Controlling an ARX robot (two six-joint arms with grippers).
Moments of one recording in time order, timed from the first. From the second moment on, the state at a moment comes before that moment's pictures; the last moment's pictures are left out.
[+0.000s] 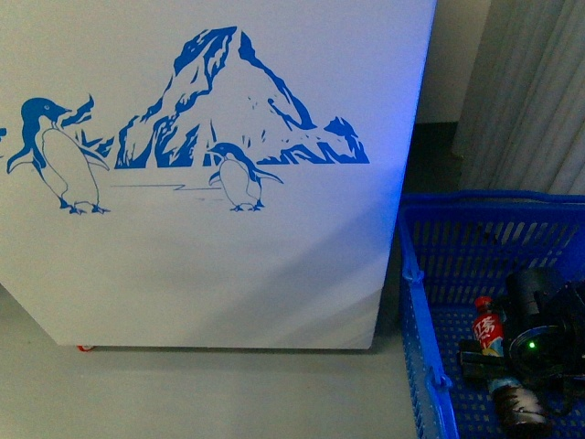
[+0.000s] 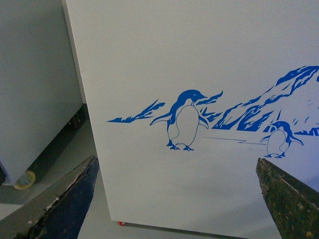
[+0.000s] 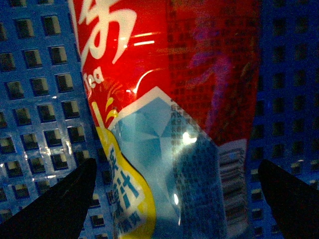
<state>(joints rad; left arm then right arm) 0.00 0.00 0.02 0.00 0.00 0.00 -0.10 2.98 1.55 0.23 0.16 0.12</state>
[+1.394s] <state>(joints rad) 0.00 0.00 0.02 0.00 0.00 0.00 -0.15 1.48 0.77 0.11 -0.08 0.09</state>
